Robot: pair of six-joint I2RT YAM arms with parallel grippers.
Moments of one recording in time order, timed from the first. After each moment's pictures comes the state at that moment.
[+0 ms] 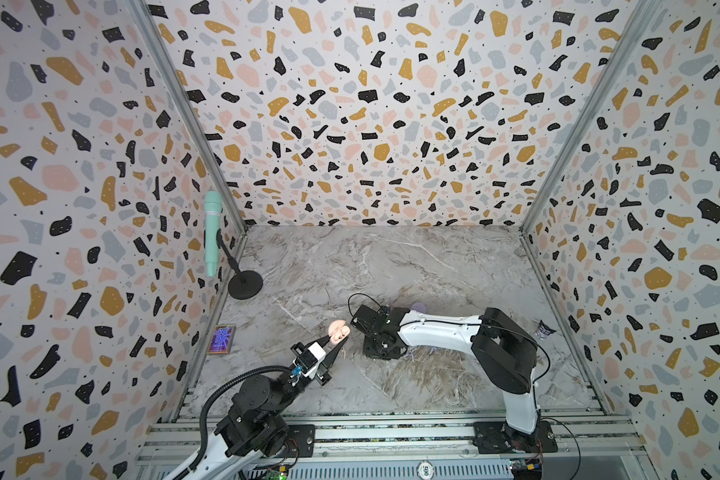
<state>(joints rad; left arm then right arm) -0.83 0.10 0.15 0.18 0.02 0.26 1.06 1.97 1.35 -0.68 0.05 1.13</state>
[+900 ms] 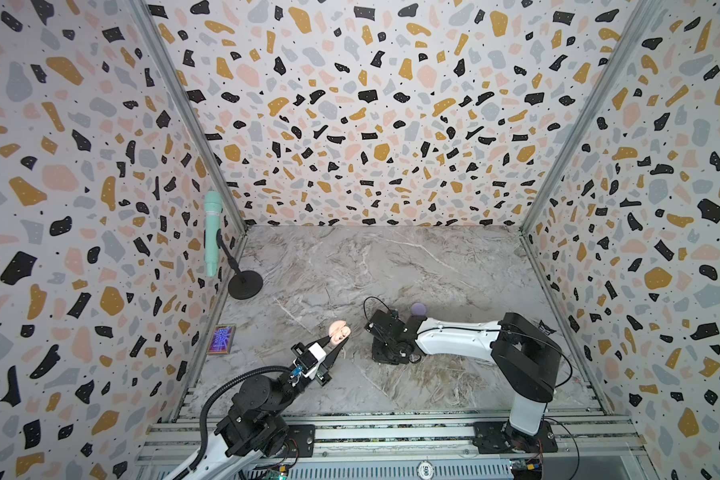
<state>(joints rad) -0.83 0.10 0.15 0.18 0.03 0.26 1.05 1.82 1.12 -0.51 0.00 1.07</state>
